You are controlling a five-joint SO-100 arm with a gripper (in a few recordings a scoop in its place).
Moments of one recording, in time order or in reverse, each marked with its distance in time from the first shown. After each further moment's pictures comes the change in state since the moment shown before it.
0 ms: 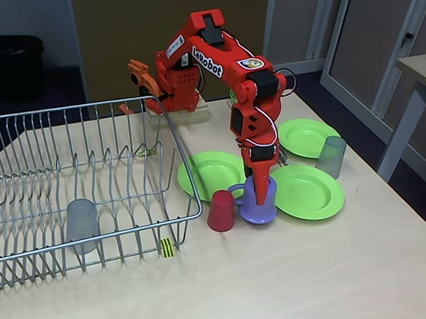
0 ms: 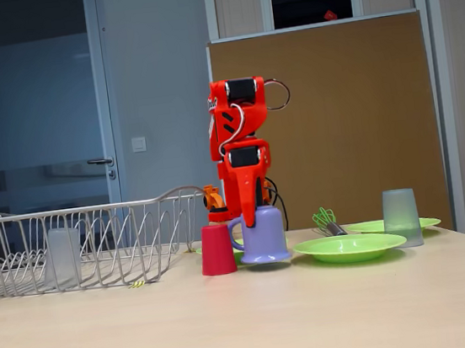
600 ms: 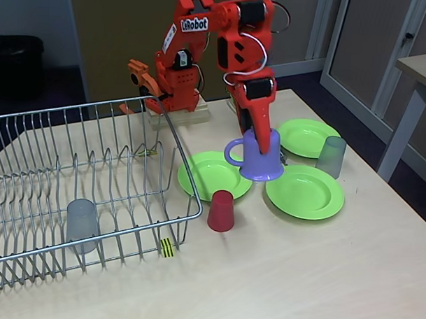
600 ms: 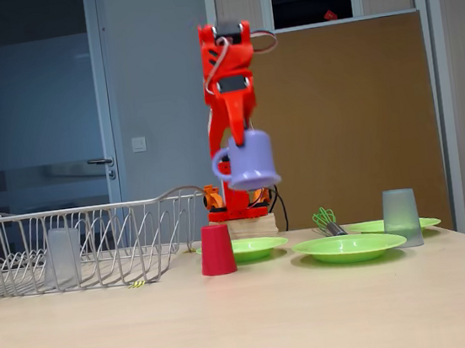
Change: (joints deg) arm 5.0 16.9 -10.8 13.4 -10.8
